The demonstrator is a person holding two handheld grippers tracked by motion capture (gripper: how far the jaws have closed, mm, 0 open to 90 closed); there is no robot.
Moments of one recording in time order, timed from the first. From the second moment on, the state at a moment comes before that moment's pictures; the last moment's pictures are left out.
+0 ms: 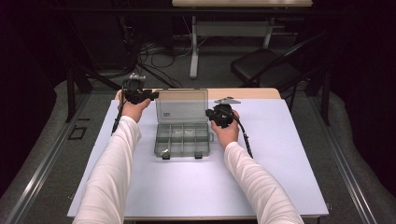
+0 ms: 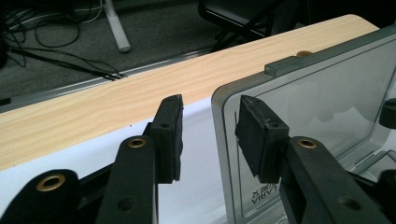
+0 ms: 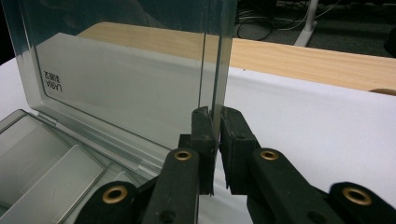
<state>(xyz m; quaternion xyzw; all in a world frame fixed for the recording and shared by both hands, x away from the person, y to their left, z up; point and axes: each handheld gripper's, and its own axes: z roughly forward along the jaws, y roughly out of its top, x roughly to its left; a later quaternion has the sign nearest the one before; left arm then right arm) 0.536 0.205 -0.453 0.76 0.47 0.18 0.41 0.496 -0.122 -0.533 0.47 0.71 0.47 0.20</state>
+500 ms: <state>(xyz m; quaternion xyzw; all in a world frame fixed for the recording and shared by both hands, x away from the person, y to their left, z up) 0.535 0.202 -0.454 0.77 0.45 0.19 0.41 0.496 -0.122 -0.533 0.47 0.71 0.47 0.20</state>
